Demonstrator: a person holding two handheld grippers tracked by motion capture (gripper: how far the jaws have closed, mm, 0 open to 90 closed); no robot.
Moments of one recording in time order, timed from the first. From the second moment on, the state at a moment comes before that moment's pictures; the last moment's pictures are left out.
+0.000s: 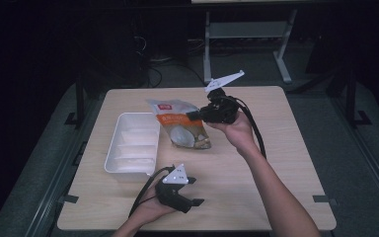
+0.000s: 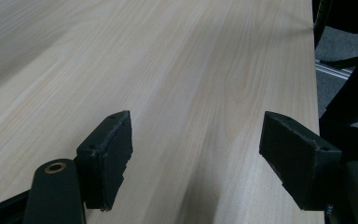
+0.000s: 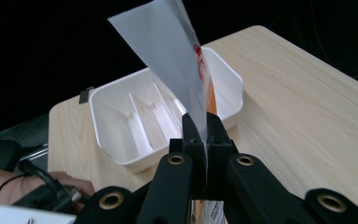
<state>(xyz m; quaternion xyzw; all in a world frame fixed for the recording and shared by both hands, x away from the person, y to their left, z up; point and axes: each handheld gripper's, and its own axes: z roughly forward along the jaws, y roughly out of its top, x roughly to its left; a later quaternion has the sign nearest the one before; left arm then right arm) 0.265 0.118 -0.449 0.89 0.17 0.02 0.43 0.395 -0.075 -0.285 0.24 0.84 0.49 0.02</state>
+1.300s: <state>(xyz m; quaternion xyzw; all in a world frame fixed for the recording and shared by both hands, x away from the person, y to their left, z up) 0.268 0.124 -0.454 0.89 0.17 0.02 0.42 0.419 0.060 -0.287 0.15 0.86 0.49 -0.03</state>
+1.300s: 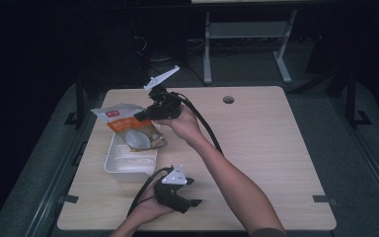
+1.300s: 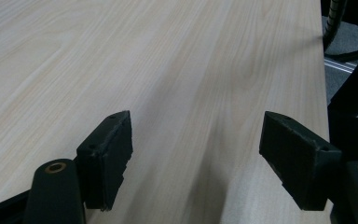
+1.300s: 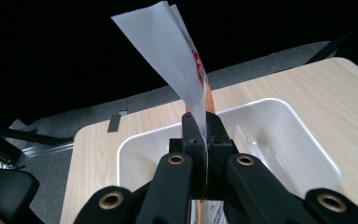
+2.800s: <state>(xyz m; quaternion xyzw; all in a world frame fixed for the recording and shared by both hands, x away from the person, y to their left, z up) 0.270 0.125 -0.455 0.89 0.17 0.02 0.42 0.436 0.083 -0.357 0.17 0.87 0.45 -0.06</state>
